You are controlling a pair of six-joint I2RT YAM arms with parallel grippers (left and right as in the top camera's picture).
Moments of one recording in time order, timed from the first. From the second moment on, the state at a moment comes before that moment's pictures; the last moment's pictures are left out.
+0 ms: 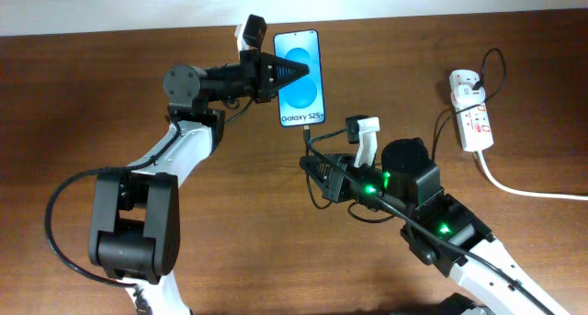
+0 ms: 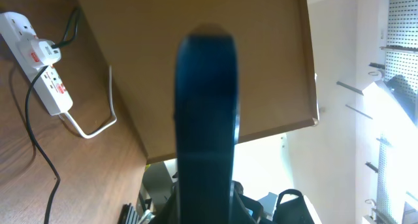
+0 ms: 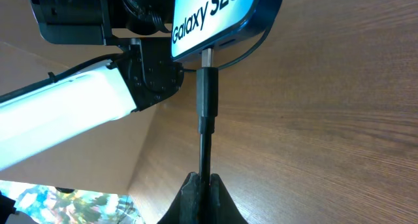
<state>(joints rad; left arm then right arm) -0.21 1.98 1.27 1.26 1.31 -1.80 0.56 1.06 0.80 -0.12 -0.41 0.82</state>
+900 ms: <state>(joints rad) -0.22 1.98 1.27 1.26 1.29 -1.82 0.56 1.06 0.80 -0.07 -0.44 0.85</state>
